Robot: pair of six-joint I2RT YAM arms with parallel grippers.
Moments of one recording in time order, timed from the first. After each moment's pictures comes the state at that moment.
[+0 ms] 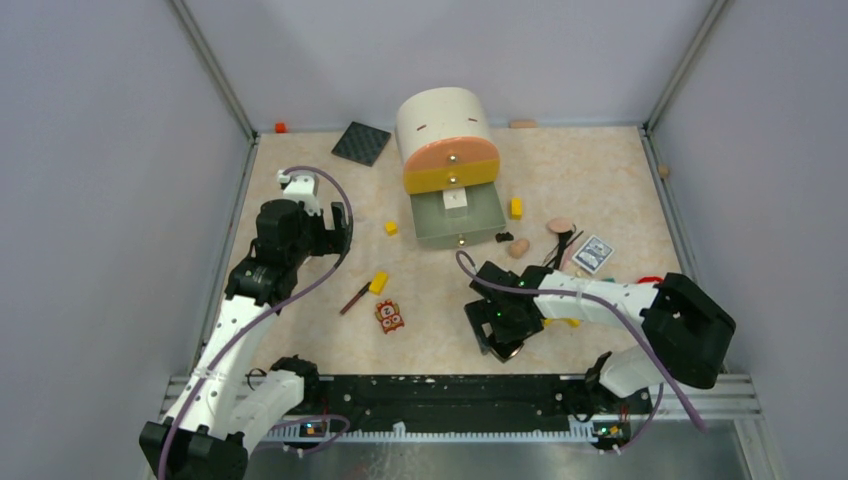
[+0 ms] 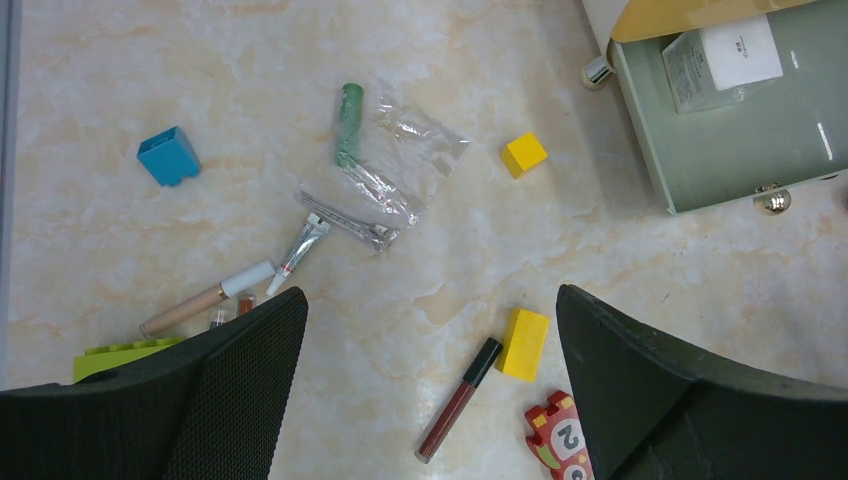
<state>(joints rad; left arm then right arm) -0.20 0.88 0.86 -0.46 -0.04 -0.13 0.96 1.42 0.76 -0.71 0.01 0.59</state>
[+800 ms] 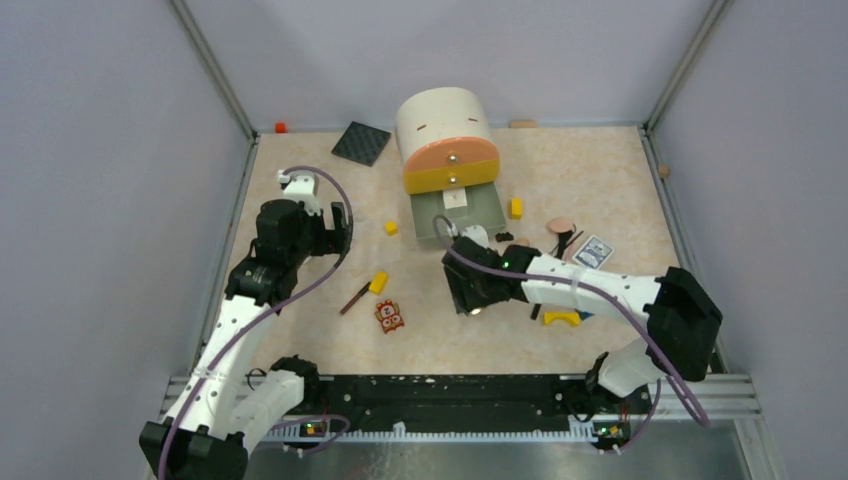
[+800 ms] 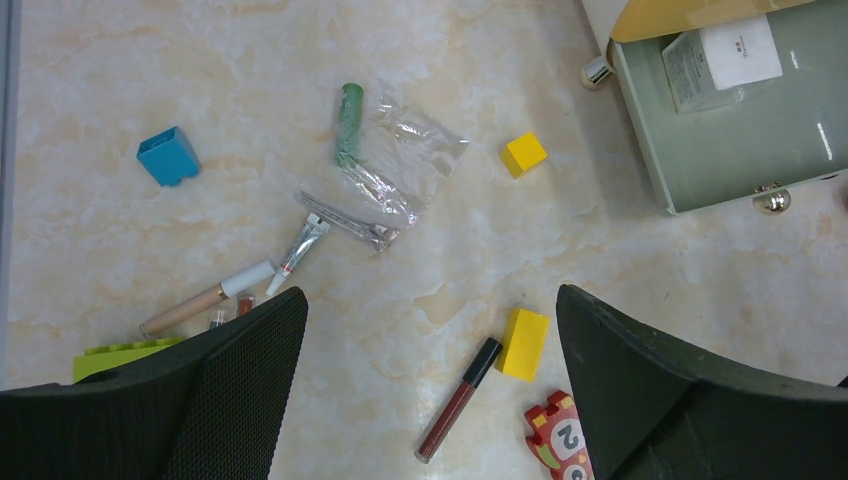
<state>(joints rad) -0.20 0.88 0.86 -0.46 -0.04 -0.13 1.03 1.48 0.99 -0.73 0.26 0.64</state>
